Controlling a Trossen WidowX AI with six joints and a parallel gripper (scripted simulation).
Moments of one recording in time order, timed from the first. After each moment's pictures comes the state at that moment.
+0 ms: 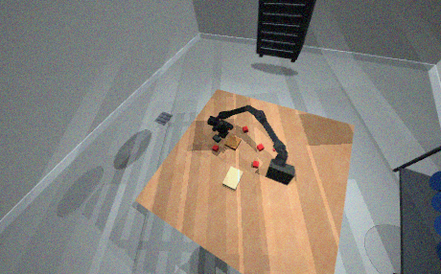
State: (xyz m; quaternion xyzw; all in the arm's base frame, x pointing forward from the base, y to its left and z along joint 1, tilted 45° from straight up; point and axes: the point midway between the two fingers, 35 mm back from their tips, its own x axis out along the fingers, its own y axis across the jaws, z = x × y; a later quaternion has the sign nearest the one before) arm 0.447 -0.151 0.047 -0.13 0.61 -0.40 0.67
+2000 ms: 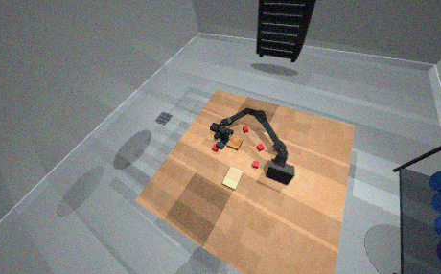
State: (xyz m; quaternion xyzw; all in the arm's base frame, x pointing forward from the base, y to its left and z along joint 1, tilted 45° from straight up) arm 0.428 -0.177 -0.005 -0.19 0.64 -0.35 0.66
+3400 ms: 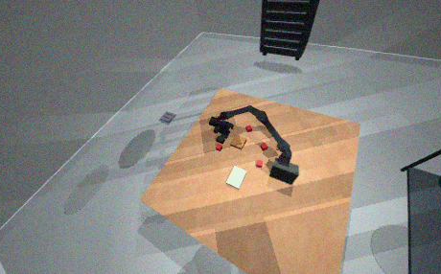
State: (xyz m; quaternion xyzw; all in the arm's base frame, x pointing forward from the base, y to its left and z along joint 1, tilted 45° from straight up) arm 0.457 -0.149 0.039 -0.21 0.65 -0.33 0.65
